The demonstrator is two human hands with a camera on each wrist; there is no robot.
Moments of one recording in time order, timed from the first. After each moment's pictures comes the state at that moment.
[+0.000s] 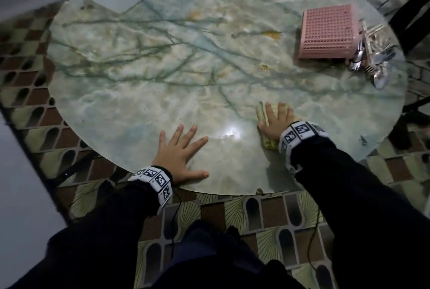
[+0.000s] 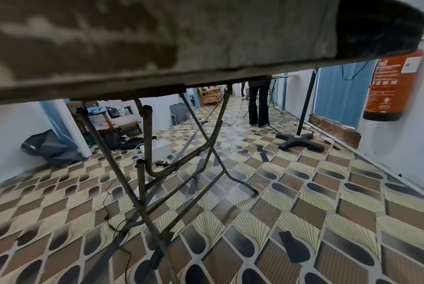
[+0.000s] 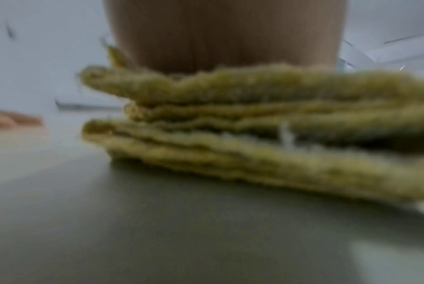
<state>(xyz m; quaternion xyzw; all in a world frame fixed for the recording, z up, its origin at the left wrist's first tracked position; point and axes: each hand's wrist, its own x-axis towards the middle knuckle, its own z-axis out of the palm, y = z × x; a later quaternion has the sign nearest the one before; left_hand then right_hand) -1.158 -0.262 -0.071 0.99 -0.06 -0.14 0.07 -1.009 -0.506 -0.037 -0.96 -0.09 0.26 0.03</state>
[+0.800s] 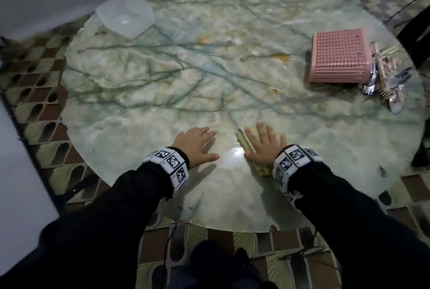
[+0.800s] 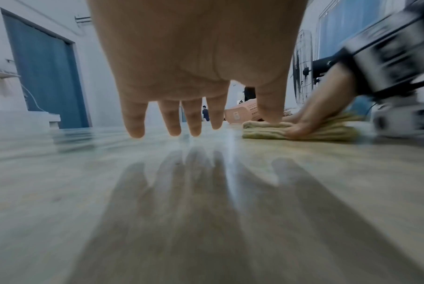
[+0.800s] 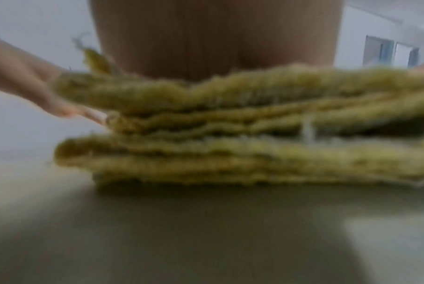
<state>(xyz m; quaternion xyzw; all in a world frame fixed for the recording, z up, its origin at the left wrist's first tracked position) -1.064 -0.250 -0.014 0.97 -0.03 -0.22 0.11 -1.001 -0.459 -0.038 -0.94 -0.19 0.28 -0.01</state>
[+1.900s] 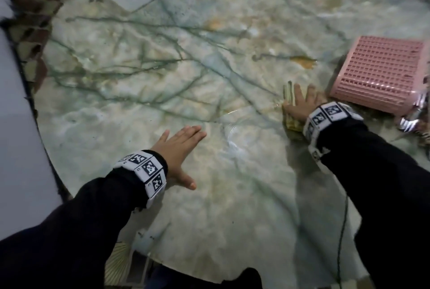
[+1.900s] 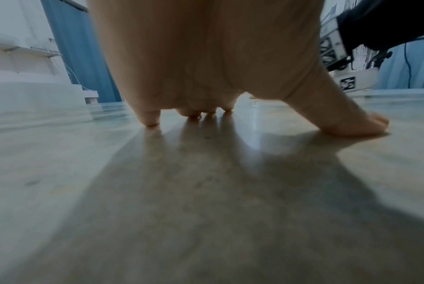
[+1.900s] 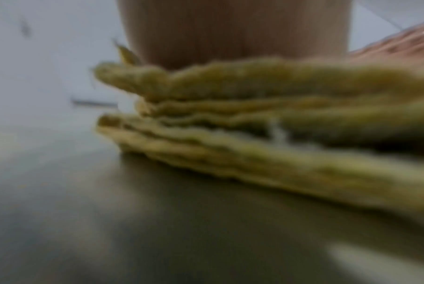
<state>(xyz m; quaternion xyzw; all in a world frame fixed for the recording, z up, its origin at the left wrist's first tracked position) -1.025 -0.245 -0.039 0.94 0.02 -0.32 0.11 -0.801 -0.489 -0.030 -0.96 -0.12 0.25 0.02</state>
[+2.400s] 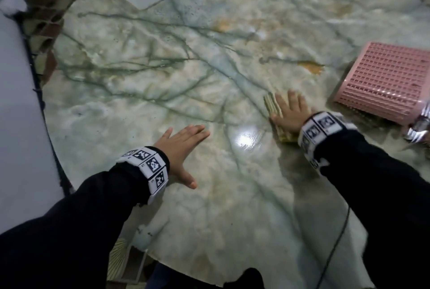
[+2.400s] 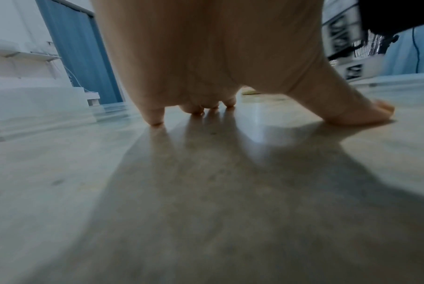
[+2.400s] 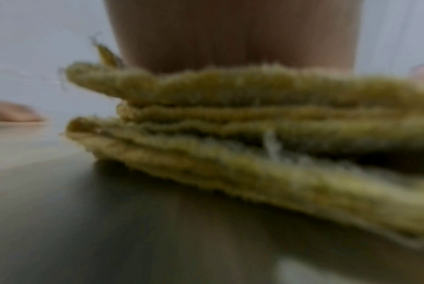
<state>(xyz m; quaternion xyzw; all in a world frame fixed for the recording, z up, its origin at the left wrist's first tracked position) -1.026 -0.245 -0.038 0.95 0.02 -0.29 0.12 -0.829 -0.467 -0.028 -0.94 -0.21 0.26 -0.01</state>
